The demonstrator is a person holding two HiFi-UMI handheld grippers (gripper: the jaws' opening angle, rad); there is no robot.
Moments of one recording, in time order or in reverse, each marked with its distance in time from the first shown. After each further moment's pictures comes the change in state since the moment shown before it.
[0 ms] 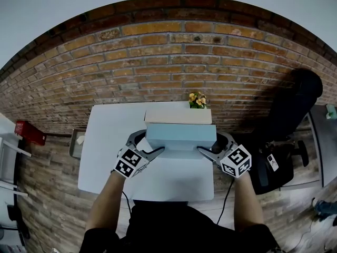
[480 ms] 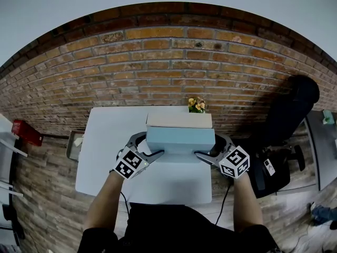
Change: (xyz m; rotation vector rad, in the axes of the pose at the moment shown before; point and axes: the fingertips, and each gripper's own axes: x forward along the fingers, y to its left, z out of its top) left arm 0.000 -0.002 0.002 0.067 0.005 -0.031; right arm 0.005 0.004 0.006 -0.004 0.011 0.040
